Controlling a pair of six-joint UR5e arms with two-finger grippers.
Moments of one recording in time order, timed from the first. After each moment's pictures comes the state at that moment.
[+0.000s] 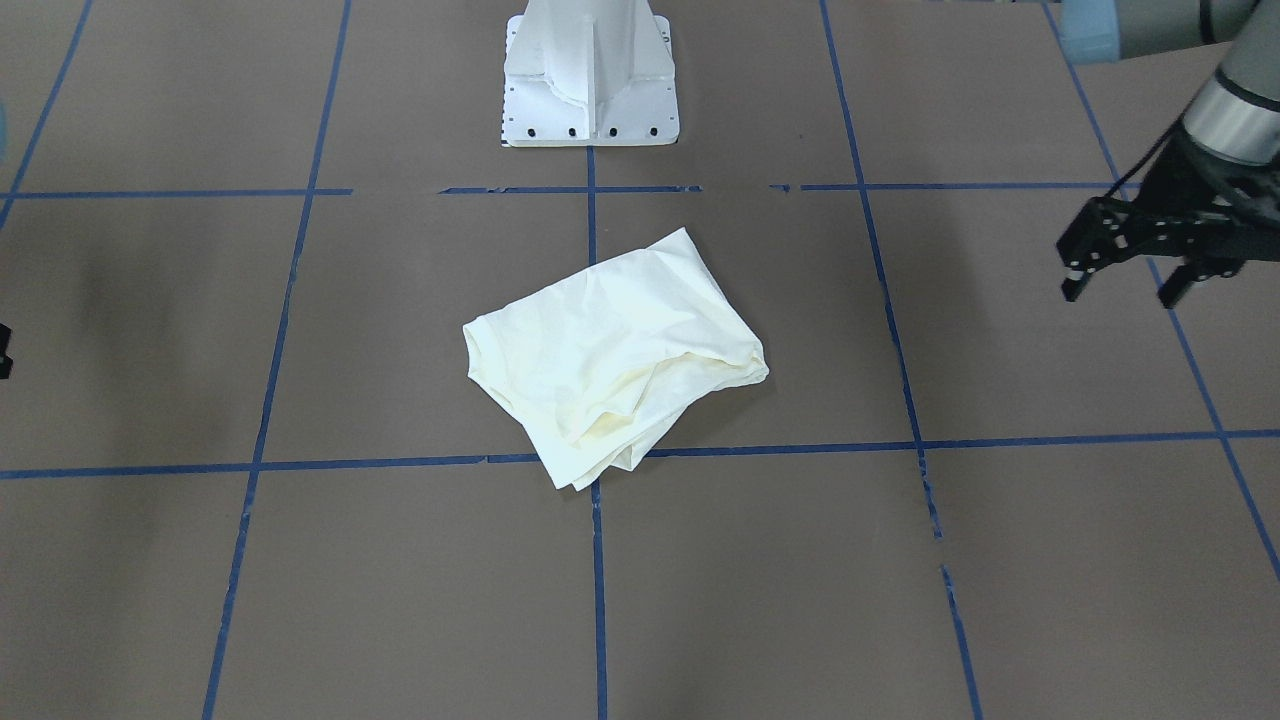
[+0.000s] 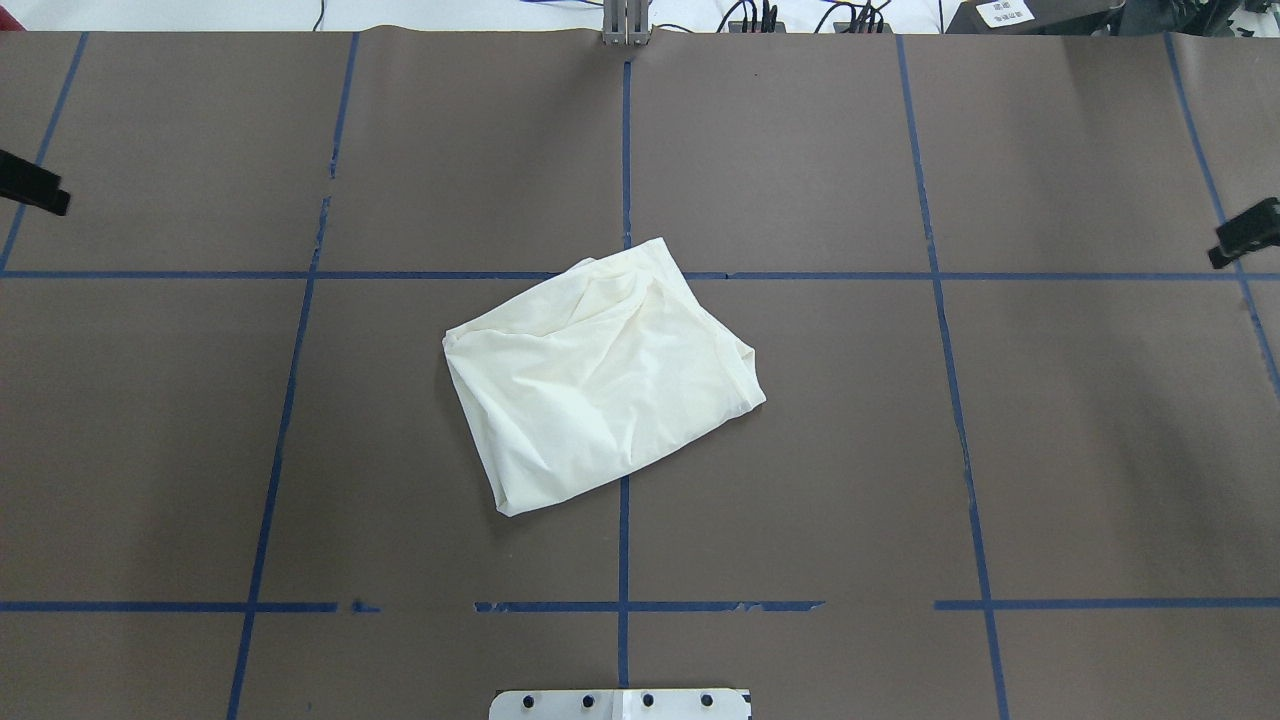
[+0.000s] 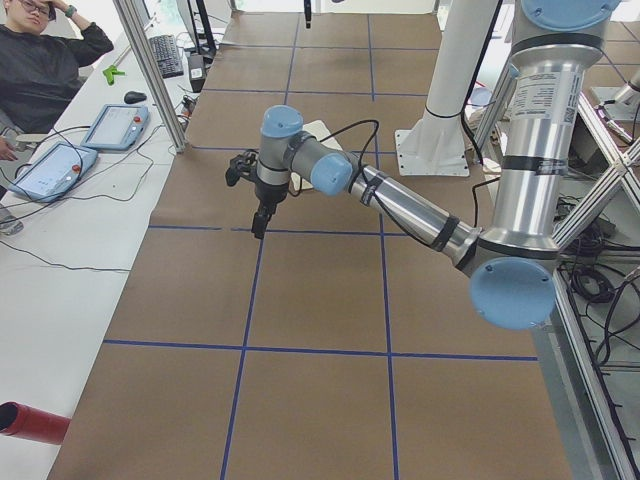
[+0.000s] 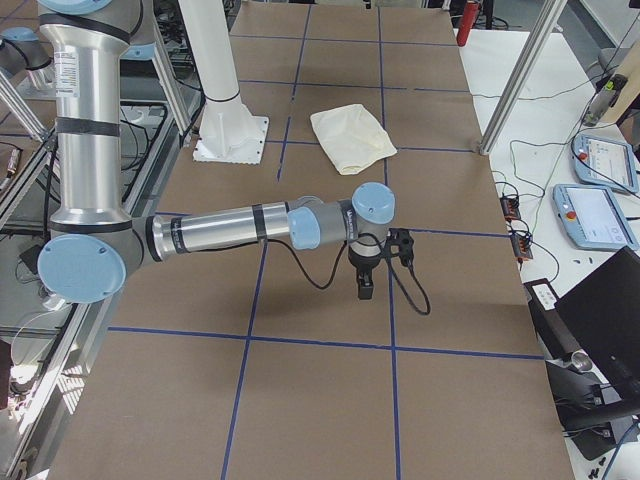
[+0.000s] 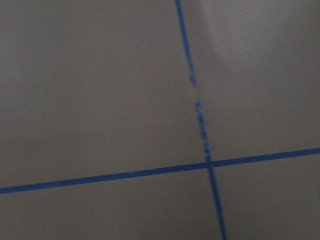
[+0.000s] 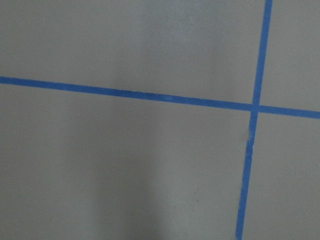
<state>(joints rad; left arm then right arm) -1.33 -1.55 -1.99 -1.61 -2.20 -0.19 1.41 -1.65 1.78 -1.52 2.35 0.15</state>
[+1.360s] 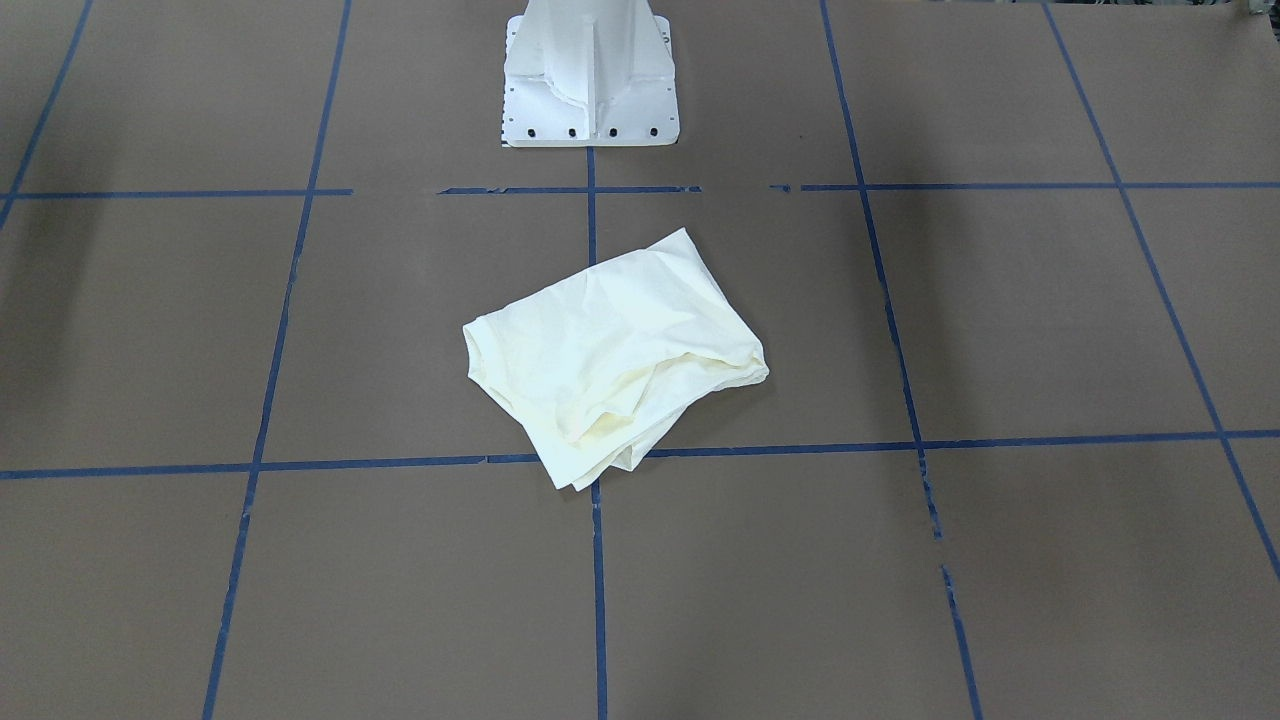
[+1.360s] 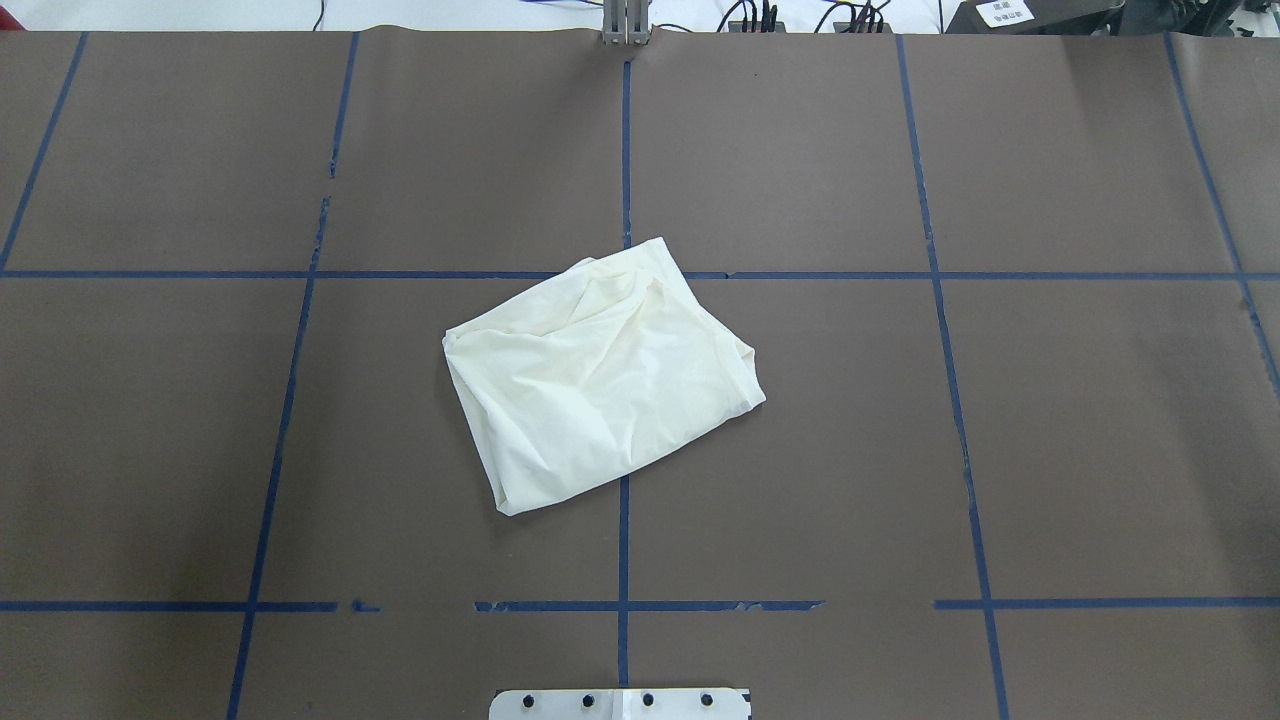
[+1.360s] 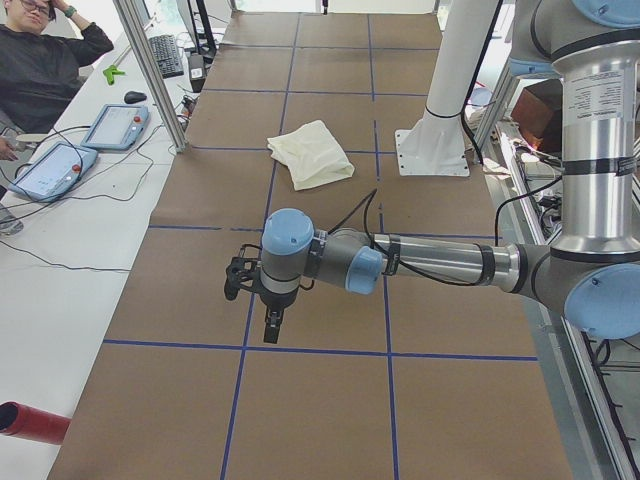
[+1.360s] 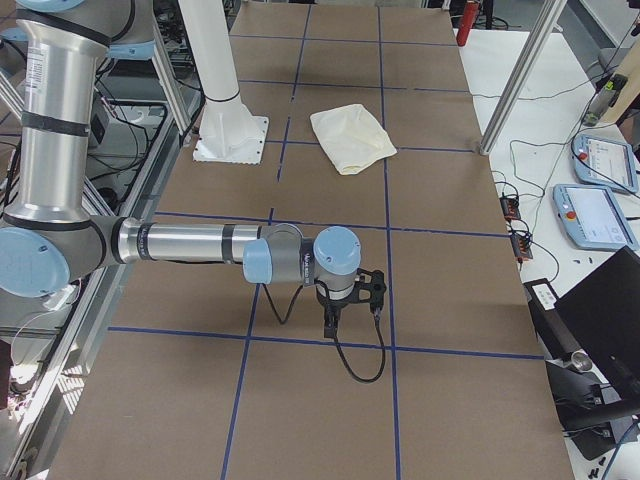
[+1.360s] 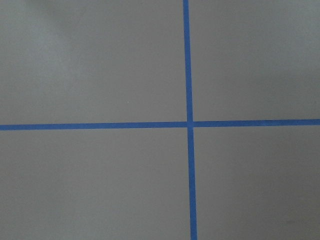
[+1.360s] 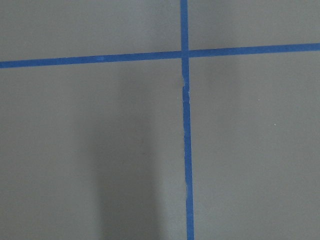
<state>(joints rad) -1.55 -1.45 -1.72 -1.77 -2.27 -0.17 1.54 -1.76 1.76 -1.52 2.41 0.13</state>
